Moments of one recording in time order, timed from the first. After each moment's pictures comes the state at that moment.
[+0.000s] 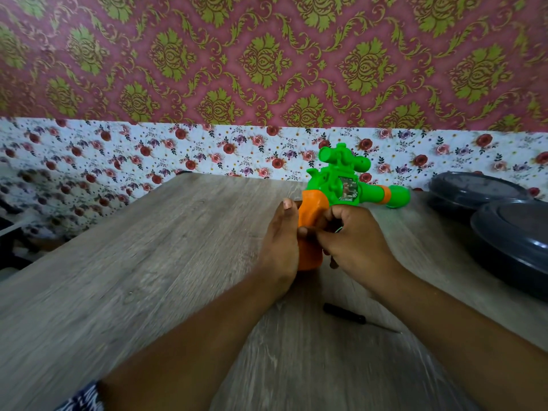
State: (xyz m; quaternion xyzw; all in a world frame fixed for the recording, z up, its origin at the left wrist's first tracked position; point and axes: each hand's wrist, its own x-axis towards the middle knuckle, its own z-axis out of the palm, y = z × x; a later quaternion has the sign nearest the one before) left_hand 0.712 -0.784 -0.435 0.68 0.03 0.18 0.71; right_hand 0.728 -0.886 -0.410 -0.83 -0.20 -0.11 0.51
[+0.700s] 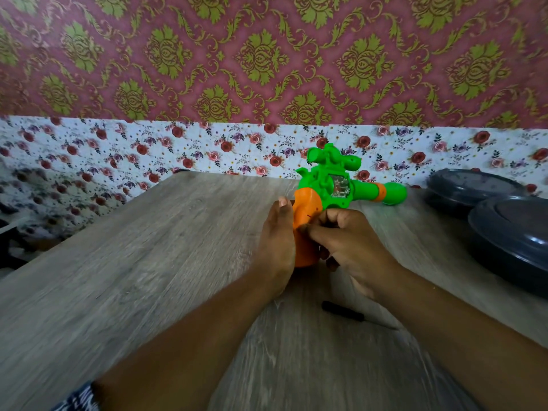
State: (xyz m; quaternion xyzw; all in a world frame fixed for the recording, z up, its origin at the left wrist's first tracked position) left_hand 0.719 -0.782 -0.440 0.67 0.07 0.17 0.72; right_hand 0.722 -0.884 -0.412 -0.79 -0.16 0.00 0.60
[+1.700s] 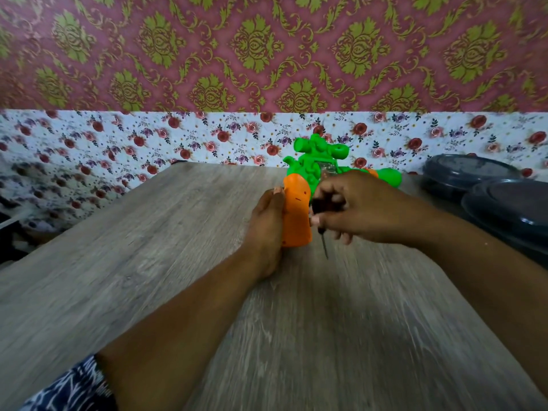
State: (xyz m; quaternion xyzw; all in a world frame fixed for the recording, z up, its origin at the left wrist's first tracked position) left_hand 0.724 -0.771 -0.437 0.63 0.07 0.13 0.77; right_hand 0.715 -0.913 -0.360 -0.88 -0.35 0.03 0.32
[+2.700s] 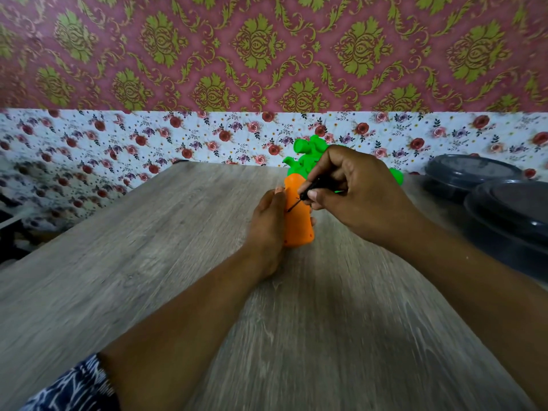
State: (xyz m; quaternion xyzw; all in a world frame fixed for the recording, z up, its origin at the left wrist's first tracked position) left_hand 0.727 -0.767 -0.442 0.57 0.02 0.11 0.81; right_hand 0.709 -0.903 -0.364 -0.81 -0.36 -0.13 0.45
